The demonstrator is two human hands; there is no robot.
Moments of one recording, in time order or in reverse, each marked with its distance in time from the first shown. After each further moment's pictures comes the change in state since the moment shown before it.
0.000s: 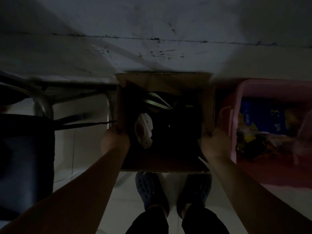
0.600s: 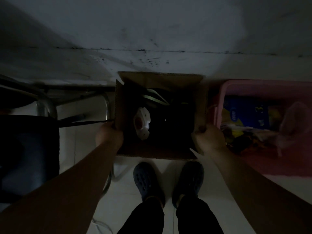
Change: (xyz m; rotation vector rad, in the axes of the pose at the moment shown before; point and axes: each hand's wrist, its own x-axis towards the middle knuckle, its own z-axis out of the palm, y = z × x) left_hand -0.005 0.015 -0.015 0.131 -0.026 0.031; right_hand 0.013 0.005 -0.035 -0.059 -0.252 0.010
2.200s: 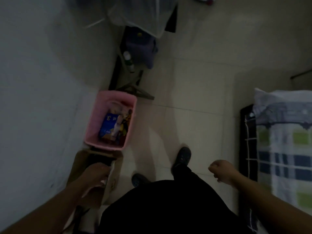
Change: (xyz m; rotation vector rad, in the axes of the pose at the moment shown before) left_hand -0.570 0.115 -0.126 0.978 -0.691 0.659; right_hand -0.728 0.270 -0.103 1.003 0.206 0.810
